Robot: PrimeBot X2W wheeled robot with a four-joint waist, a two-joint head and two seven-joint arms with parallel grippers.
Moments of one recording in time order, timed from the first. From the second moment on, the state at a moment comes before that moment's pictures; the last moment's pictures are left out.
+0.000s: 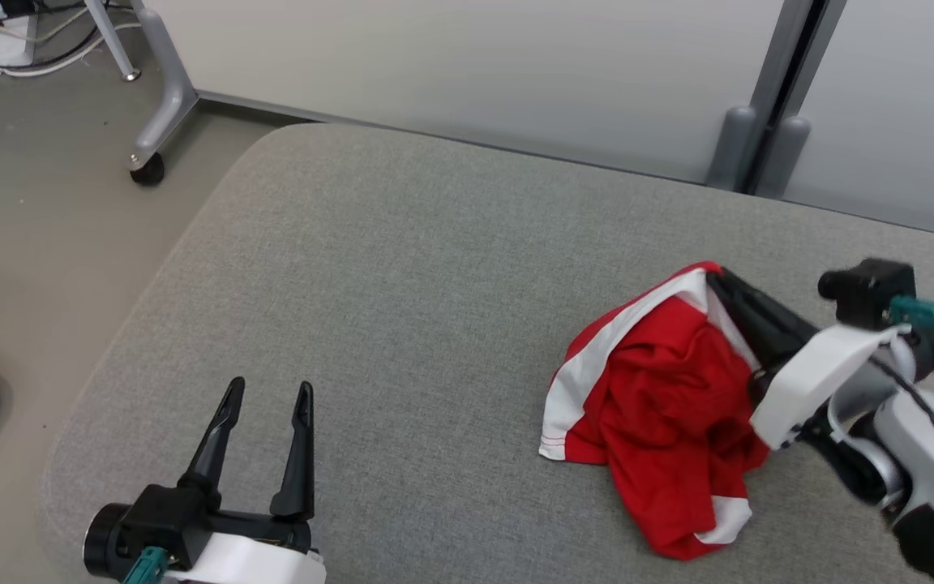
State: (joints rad) left arm 0.04 0.08 -0.15 0.05 -0.22 -0.01 -0.26; right arm -0.48 -0.44 0.64 0.32 0.74 0.13 -0.09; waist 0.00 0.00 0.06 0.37
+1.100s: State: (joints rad) left arm -0.04 0.05 -0.16 0.14 -0.22 -0.05 -0.26; right arm -0.54 -0.49 0.75 0.46 1.12 0.13 -0.23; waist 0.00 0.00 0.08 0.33
